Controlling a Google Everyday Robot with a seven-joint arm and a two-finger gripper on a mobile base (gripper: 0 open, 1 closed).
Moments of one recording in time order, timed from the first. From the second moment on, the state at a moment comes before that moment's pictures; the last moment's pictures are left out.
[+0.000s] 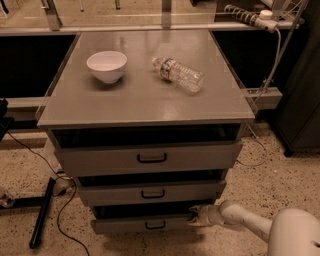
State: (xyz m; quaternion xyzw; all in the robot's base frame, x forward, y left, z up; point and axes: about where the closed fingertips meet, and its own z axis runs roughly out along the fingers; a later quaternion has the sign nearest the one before) arm 0.582 -0.175 0.174 -0.64 0.68 0.08 0.35
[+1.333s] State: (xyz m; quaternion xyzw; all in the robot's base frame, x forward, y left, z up) arm 0.520 -0.187 0.167 -0.63 0.66 0.13 0.38
